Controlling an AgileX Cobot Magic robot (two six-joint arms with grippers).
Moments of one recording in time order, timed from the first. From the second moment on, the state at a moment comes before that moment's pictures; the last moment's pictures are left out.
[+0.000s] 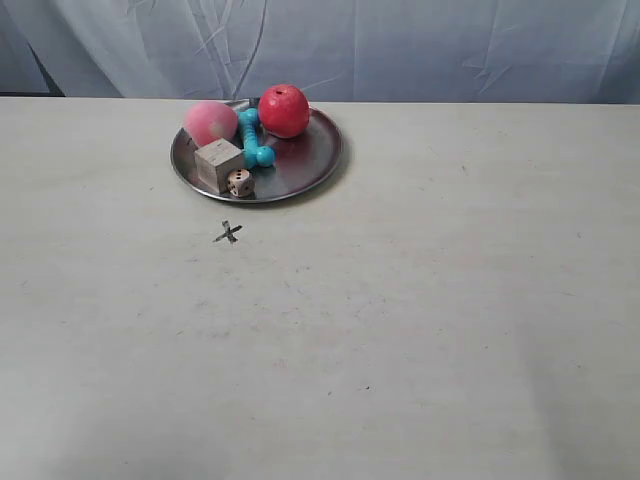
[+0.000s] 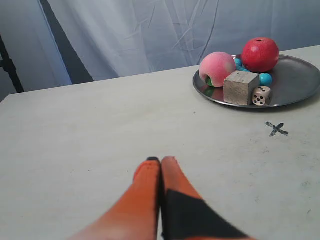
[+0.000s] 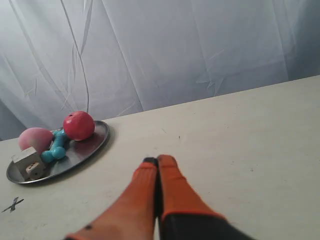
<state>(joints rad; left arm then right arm) -0.06 0.03 0.00 -0.07 0.26 0.20 -0.01 0.01 0.00 0.06 0.17 0.21</state>
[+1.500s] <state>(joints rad) -0.06 0.01 0.00 -0.05 0.21 0.20 -0.01 0.15 -0.10 0.51 -0.13 0.48</state>
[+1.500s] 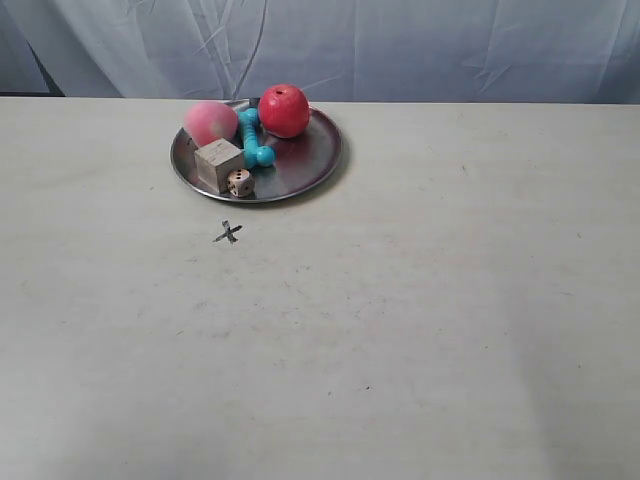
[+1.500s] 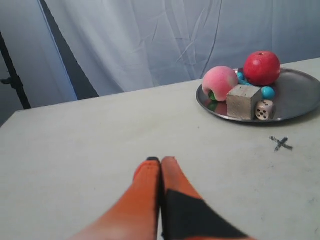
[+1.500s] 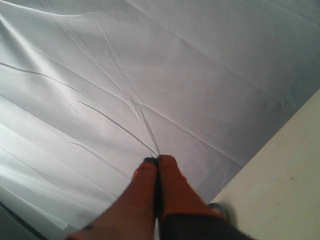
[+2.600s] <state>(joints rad) -0.06 0.95 -0.71 -0.62 -0.45 0.56 -0.01 0.42 -0.32 0.33 -0.28 0.48</state>
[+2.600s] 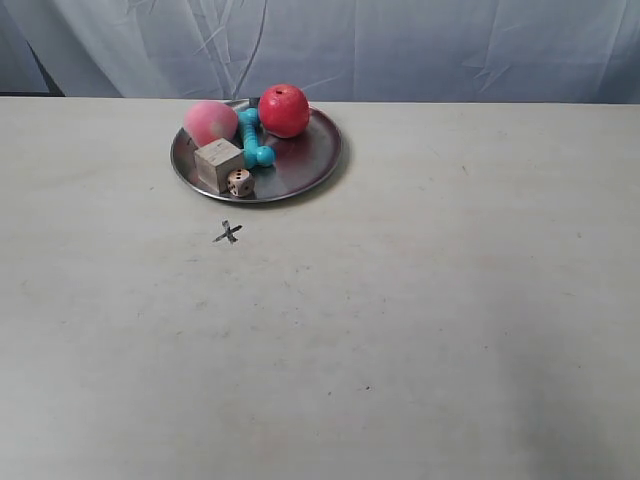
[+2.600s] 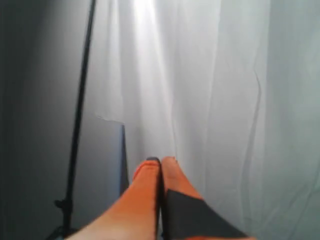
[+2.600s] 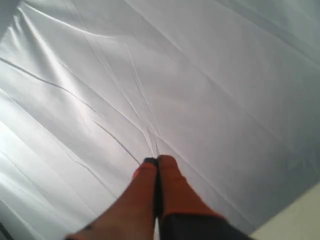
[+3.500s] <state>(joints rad) -0.06 2.02 -1.37 -0.88 0.66 0.47 -0.01 2.17 -1.58 1.04 0.78 -0.54</state>
